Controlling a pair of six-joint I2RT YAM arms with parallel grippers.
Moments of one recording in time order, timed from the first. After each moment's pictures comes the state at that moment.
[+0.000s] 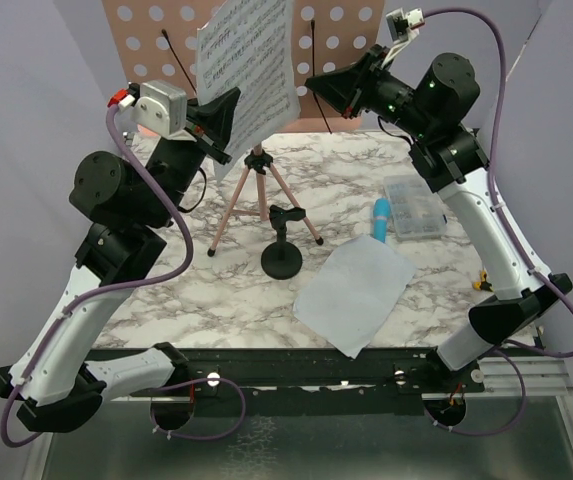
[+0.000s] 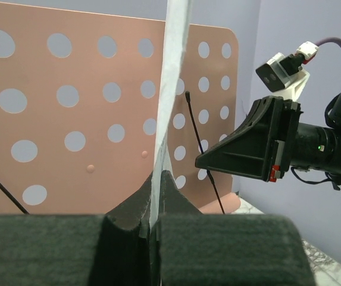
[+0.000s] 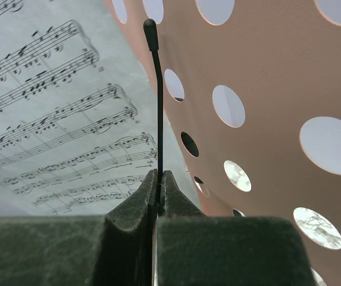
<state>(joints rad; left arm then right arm) -0.69 1.07 1.59 -0.03 -0.10 0.06 0.50 1.60 1.97 -0.11 -0.49 0.44</state>
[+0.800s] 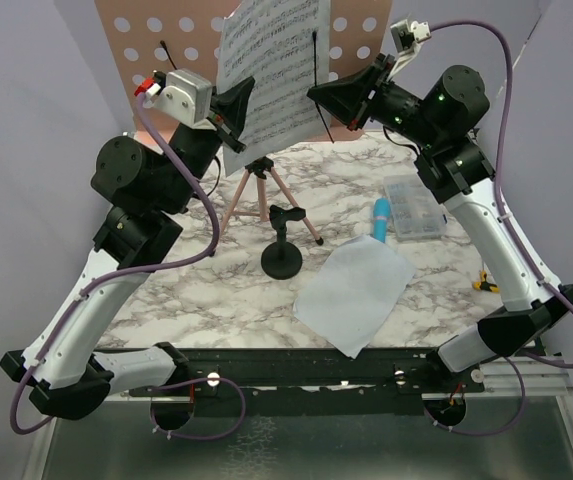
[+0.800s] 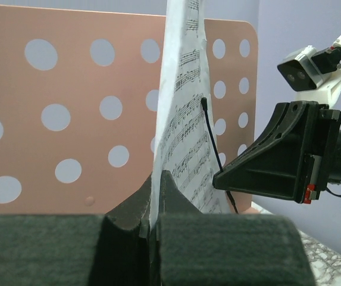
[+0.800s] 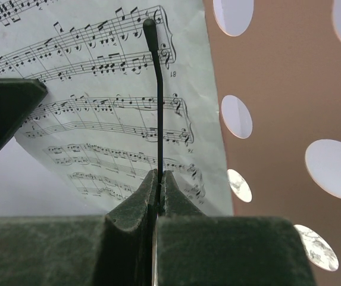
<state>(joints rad) -0.69 1.16 1.63 0.02 -0.08 0.12 0.50 1.52 1.85 -0.02 -0.57 0.40</state>
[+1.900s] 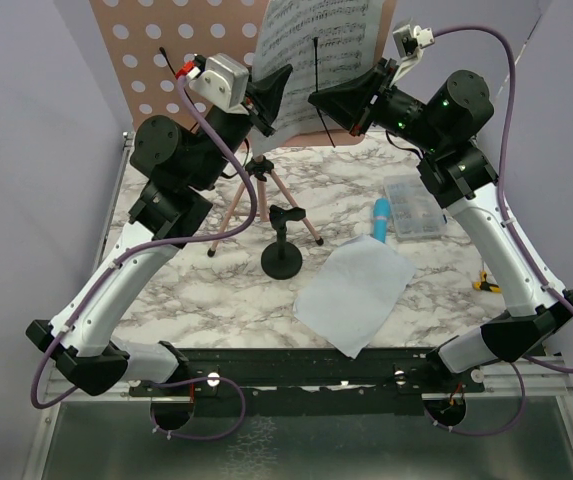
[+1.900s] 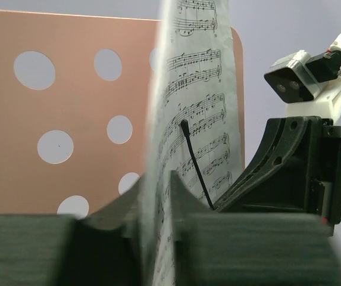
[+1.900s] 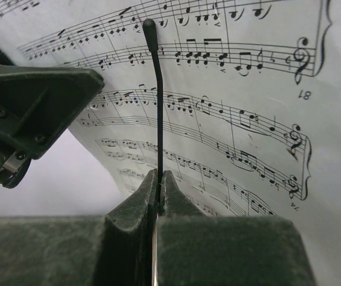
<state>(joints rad) -0.69 1.31 1.68 0.17 0.03 0.11 0.50 1.49 1.81 0.00 -0.59 0.39</state>
